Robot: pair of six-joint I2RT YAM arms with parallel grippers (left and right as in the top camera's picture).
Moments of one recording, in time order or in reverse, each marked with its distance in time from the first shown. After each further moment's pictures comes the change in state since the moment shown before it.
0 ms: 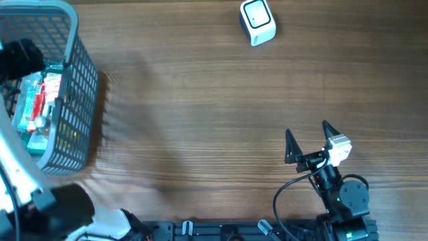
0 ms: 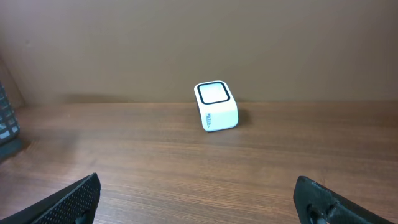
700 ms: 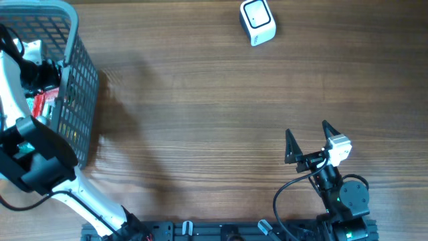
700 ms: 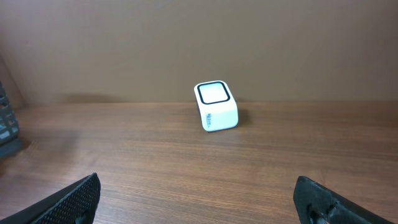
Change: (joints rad) left arm 0.000 0.408 0.000 -0.029 0.039 0.108; right arm 0.000 0.000 0.000 0.000 0.000 0.000
